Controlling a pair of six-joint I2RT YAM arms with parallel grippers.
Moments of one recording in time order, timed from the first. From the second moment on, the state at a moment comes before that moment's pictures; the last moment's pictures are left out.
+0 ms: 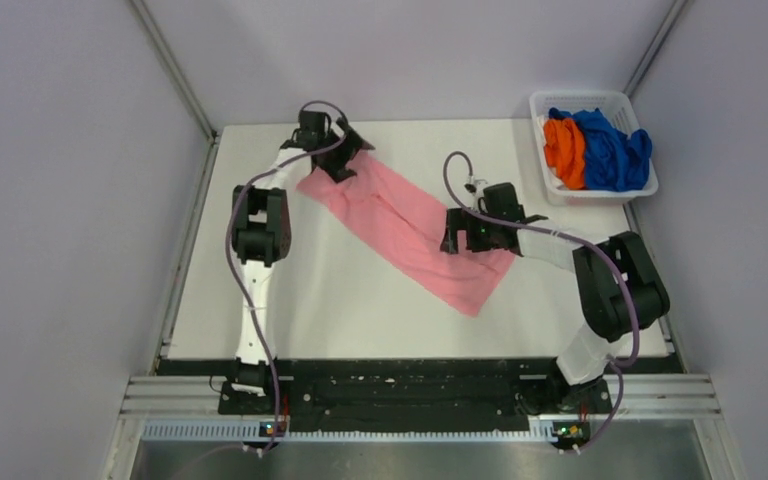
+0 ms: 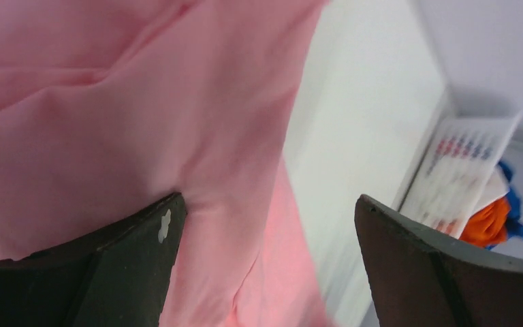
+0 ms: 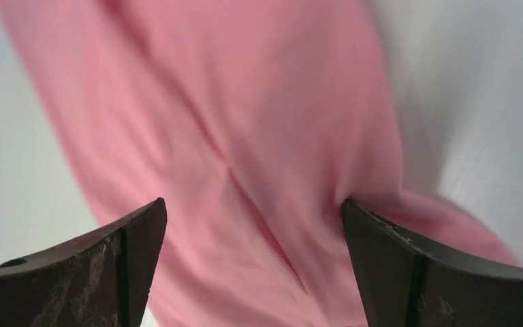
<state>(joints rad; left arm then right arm) -0.15 2.39 1.94 -0.35 0.37 -0.95 0.34 1.70 0.91 -0.03 -0.22 0.27</state>
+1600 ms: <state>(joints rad) -0.55 1.53 0.76 -0.56 0.44 -0.79 0.46 1.55 0.76 -0.40 -0.54 0.33</state>
